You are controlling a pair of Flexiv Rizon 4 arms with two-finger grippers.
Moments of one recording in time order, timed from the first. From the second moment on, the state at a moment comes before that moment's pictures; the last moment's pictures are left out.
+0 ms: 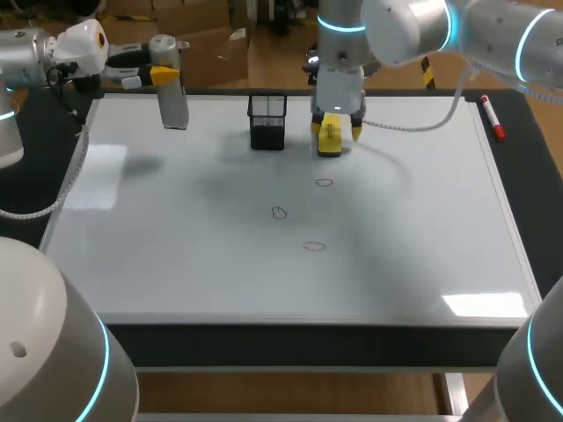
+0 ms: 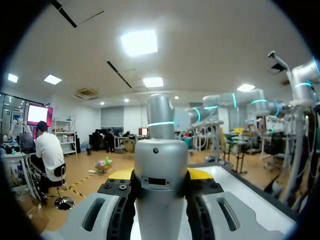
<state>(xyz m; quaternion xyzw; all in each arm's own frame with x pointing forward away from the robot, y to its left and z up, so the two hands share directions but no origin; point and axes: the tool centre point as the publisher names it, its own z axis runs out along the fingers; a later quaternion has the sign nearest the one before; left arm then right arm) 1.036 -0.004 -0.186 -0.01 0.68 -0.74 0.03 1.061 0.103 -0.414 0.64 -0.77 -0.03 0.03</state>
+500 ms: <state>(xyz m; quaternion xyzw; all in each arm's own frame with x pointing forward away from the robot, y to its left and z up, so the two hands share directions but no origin) 1.036 -0.004 -0.186 -0.01 0.68 -0.74 0.03 1.064 0.094 -0.398 0.61 -0.79 -0.02 0.02</state>
